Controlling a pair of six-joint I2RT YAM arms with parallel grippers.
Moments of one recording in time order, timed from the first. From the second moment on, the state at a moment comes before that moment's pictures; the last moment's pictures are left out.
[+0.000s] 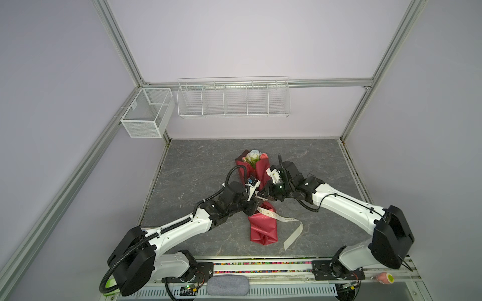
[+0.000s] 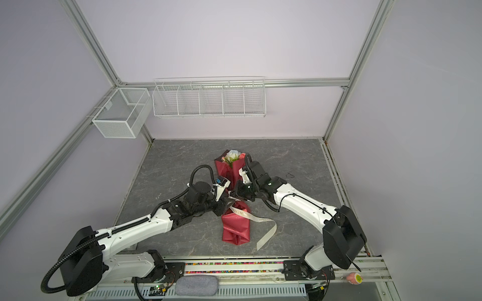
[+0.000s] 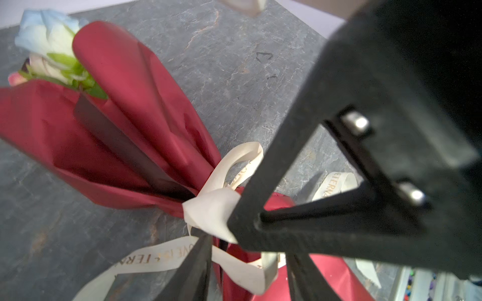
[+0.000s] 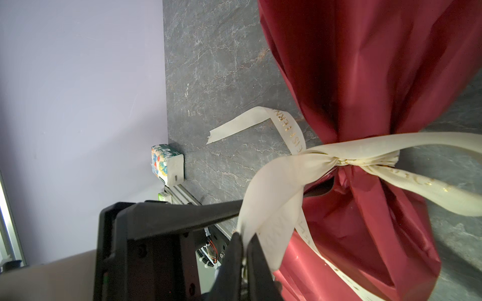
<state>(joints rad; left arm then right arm) -0.86 1.25 0.72 -0.04 0.12 -0.17 0.73 1.48 1.09 -0.42 -0.43 0.90</state>
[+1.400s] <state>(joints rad) -0.86 1.14 0.63 0.01 0.10 -0.31 0.78 1.03 0.65 -0.72 0.06 1.77</state>
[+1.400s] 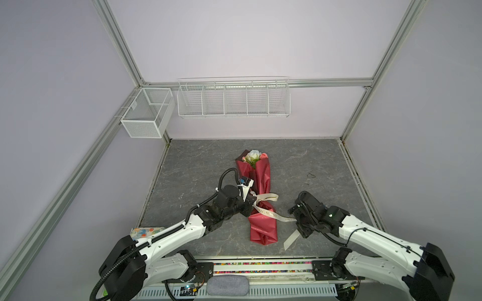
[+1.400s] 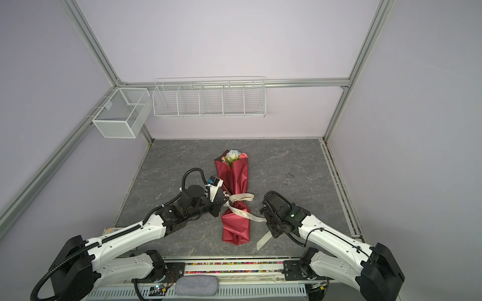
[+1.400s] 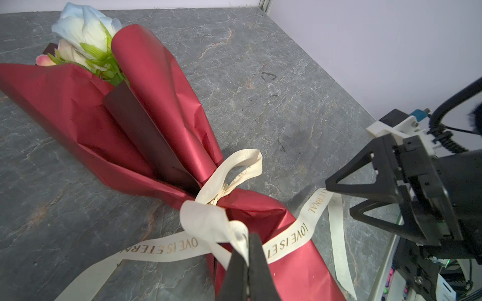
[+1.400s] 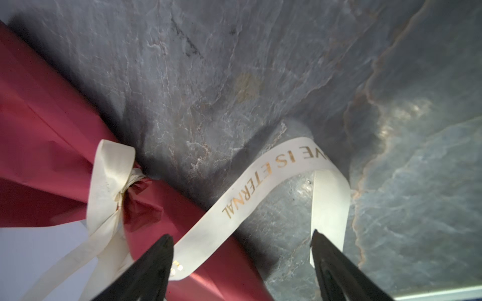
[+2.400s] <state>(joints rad) -0.85 1.12 0.62 -0.02 0.07 -0.31 0.79 1.14 0.51 -0.37 0.02 1.76</state>
